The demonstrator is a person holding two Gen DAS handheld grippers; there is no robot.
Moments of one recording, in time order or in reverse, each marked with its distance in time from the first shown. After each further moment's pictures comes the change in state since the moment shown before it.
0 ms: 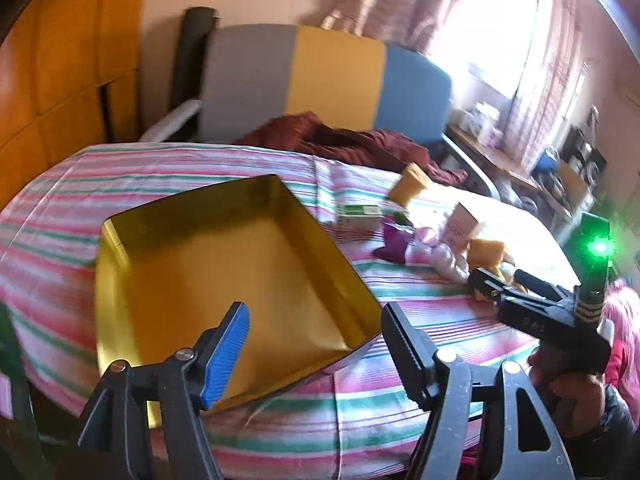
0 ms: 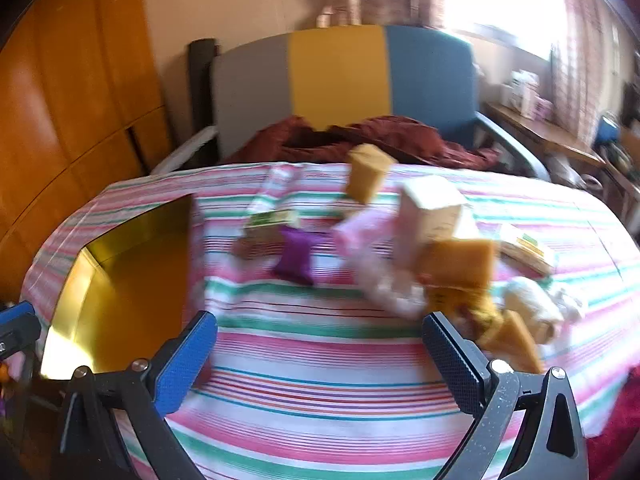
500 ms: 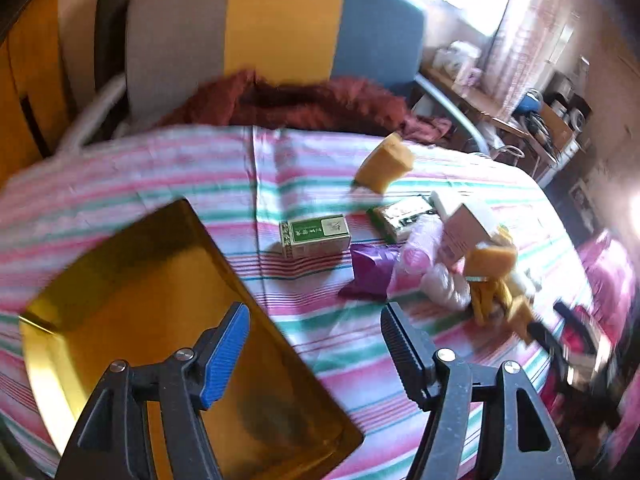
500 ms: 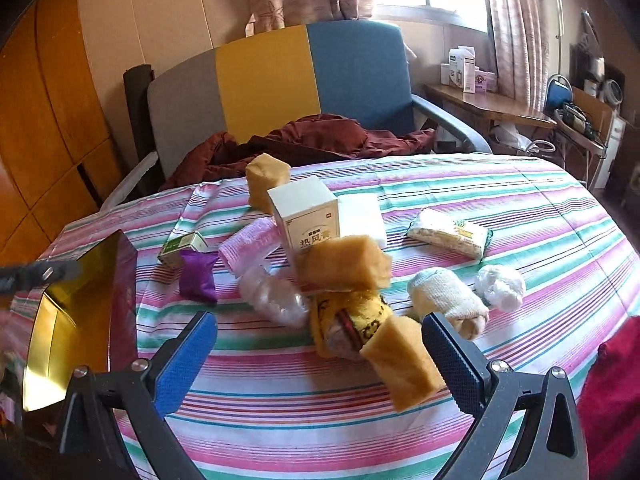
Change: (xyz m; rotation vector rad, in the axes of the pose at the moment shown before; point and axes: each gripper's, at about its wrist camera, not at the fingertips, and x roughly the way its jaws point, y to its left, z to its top) left arm 0.140 -0.039 0.106 0.074 0.280 -0.108; right arm -0.002 -0.074 0.008 0.113 0.000 -0.087
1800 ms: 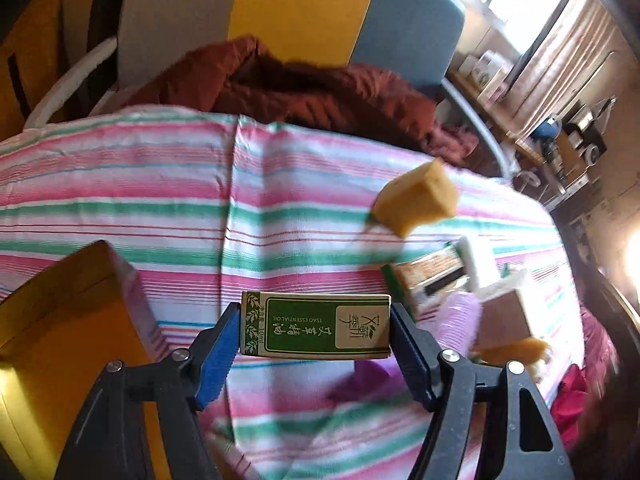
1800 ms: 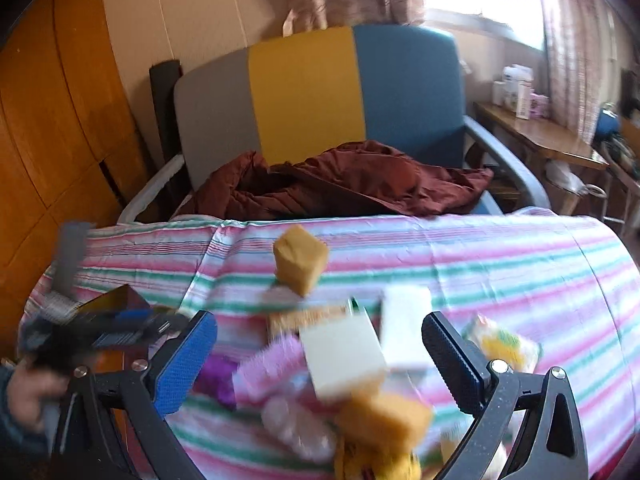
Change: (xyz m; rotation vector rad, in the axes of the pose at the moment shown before) left arm 0.056 0.015 0.051 -0.092 -0.005 -0.049; right arm 0.085 0.033 0.137 -0.102 0.052 0.121
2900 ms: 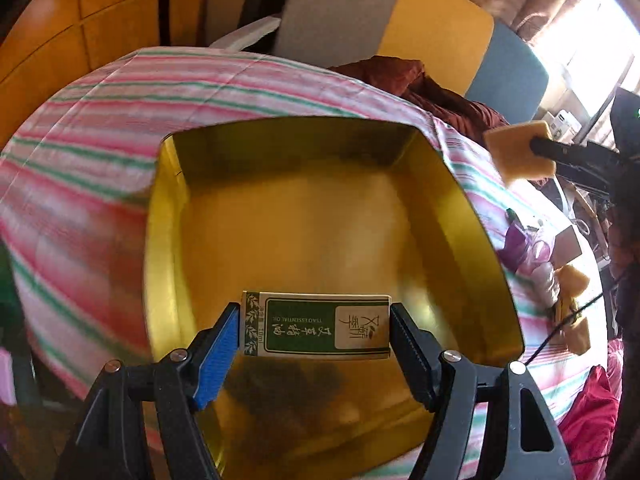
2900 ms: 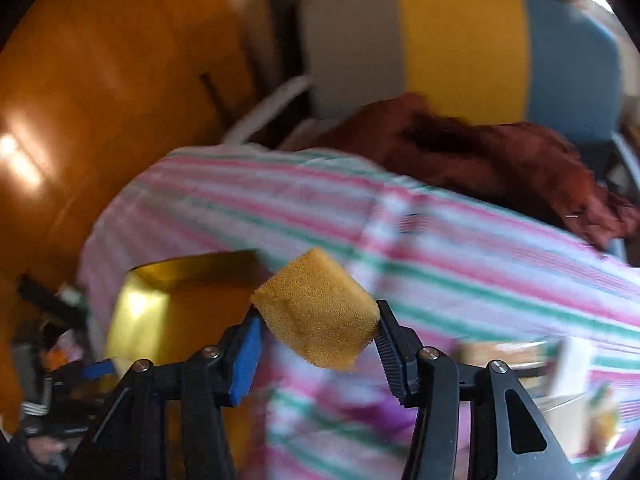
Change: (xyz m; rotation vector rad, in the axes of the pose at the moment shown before) left arm -0.125 0.151 -0.173 -0.260 -0.069 0.230; right arm 0.047 0.179 0.003 -0.226 0.254 0.400
